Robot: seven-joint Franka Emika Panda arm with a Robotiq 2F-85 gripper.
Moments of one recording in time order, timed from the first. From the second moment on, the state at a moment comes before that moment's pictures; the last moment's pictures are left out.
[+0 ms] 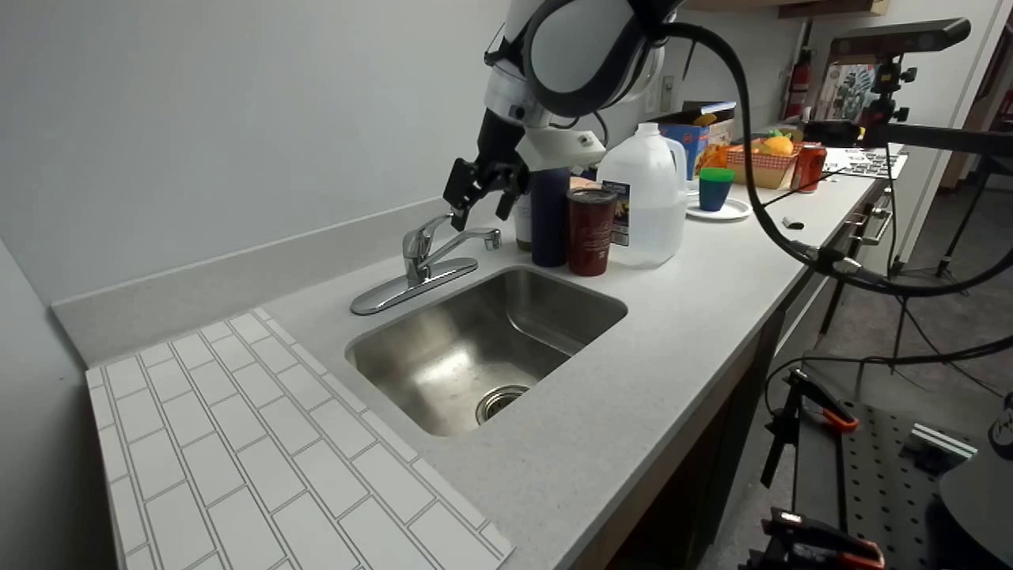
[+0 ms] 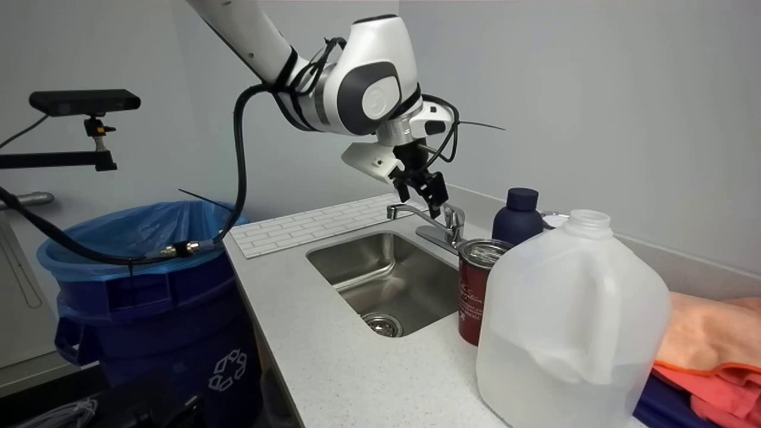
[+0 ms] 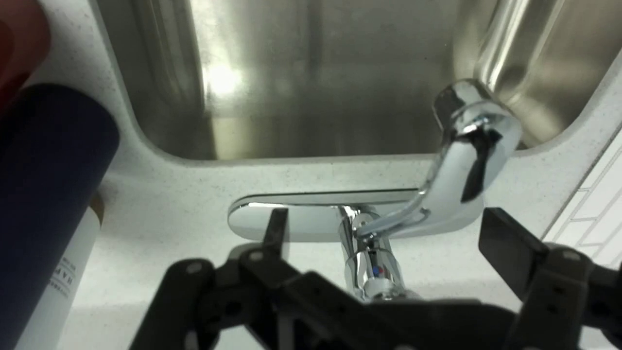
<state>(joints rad) 0.05 0.15 0.00 -2.12 0.02 2.70 0.20</state>
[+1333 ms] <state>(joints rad) 0.06 -0.12 0.07 -2.18 -0.08 2.51 0.31</state>
